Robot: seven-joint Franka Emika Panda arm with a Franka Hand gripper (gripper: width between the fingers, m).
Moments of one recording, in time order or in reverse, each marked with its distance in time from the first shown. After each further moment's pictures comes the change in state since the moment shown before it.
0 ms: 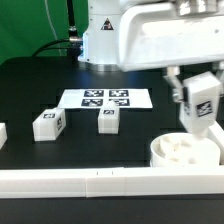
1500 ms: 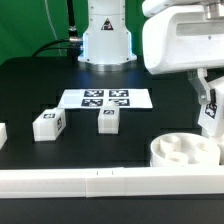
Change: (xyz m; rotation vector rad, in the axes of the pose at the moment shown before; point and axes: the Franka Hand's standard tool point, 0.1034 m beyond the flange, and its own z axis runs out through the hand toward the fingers) arm -0.009 -0.032 0.008 0.010 0.063 -0.257
